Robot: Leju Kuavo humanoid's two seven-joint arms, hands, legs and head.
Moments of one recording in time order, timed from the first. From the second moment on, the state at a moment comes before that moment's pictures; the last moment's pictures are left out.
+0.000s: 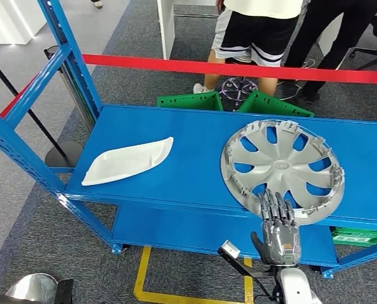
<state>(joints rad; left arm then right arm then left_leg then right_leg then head) -0.06 -0.15 0.97 -0.23 -0.75 0.17 -0.35 -0.02 -0.19 0.47 -1.26 1.57 -0.69 0.20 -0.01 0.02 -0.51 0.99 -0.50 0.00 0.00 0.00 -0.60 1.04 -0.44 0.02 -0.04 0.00</state>
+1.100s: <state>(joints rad) -0.06 -0.15 0.97 -0.23 -0.80 0.16 -0.34 -0.15 -0.18 0.27 -1.01 1.48 -0.63 -0.04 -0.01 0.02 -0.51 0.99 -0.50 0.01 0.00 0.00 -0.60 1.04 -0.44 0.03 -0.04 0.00</state>
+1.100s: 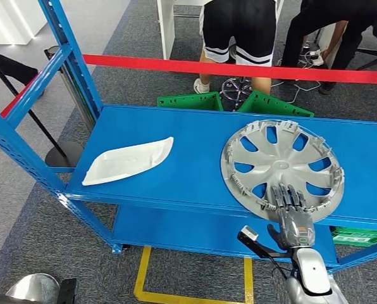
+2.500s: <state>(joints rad) -0.06 -0.15 1.07 -0.23 -0.78 0.17 -0.35 0.21 -0.36 0.47 -1.73 1.52 -0.40 0.05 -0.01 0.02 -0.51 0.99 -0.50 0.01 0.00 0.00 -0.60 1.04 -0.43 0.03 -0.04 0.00</state>
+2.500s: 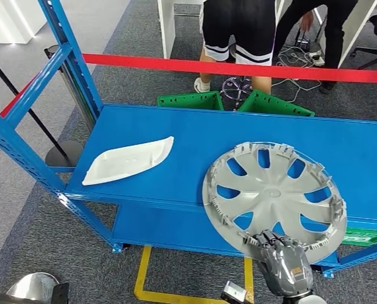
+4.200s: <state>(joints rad) -0.07 -0.16 1.08 -0.22 -0.85 0.23 -0.35 0.33 -0.22 0.45 -1.90 1.57 -0.68 -0.04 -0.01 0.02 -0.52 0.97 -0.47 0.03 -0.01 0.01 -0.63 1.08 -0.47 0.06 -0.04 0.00</state>
